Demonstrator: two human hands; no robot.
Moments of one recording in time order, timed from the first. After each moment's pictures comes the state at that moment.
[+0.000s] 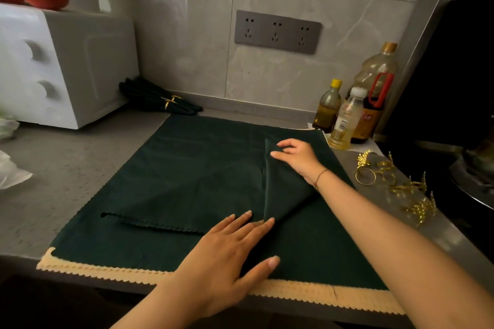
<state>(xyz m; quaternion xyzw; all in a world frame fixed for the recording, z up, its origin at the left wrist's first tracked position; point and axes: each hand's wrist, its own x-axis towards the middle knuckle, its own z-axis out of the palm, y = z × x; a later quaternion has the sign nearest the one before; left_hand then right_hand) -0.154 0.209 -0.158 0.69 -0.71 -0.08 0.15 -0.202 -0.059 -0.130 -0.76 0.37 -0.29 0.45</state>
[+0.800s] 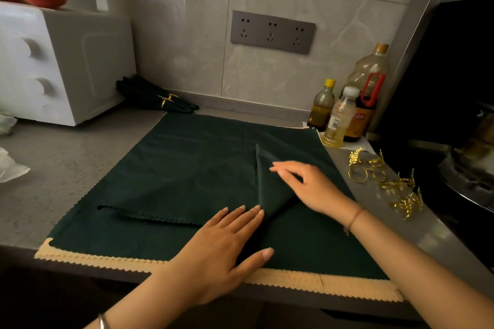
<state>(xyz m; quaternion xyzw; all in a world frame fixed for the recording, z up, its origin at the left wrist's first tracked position) -0.159 0.209 -0.157 0.70 -0.70 -0.09 0.12 -0.273 0.000 -0.125 -0.92 0.24 -0.20 0.23</state>
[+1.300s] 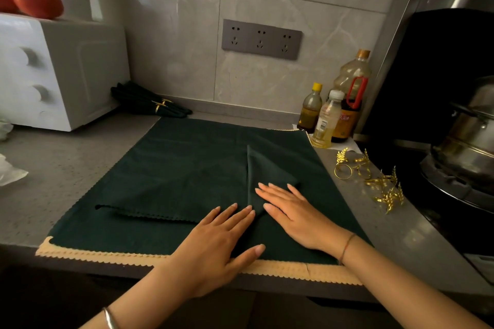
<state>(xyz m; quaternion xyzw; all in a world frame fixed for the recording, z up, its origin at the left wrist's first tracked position) -0.165 0.208 -0.162 0.71 -0.69 -0.06 0.11 -0.302 0.041 -0.149 -0.97 0.21 -0.04 0.13</state>
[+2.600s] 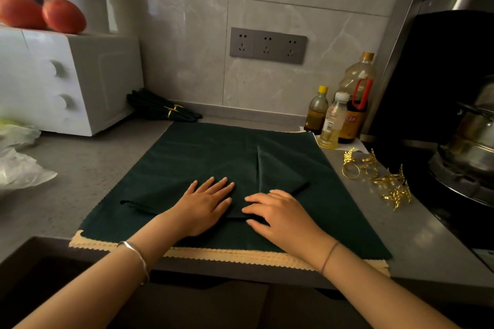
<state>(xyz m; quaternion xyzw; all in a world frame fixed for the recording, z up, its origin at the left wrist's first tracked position) -0.093 0.182 -0.158 0.79 -0.61 -0.10 0.05 -0.276 0.089 -0.150 -0.98 0.11 -0.18 -0.02</state>
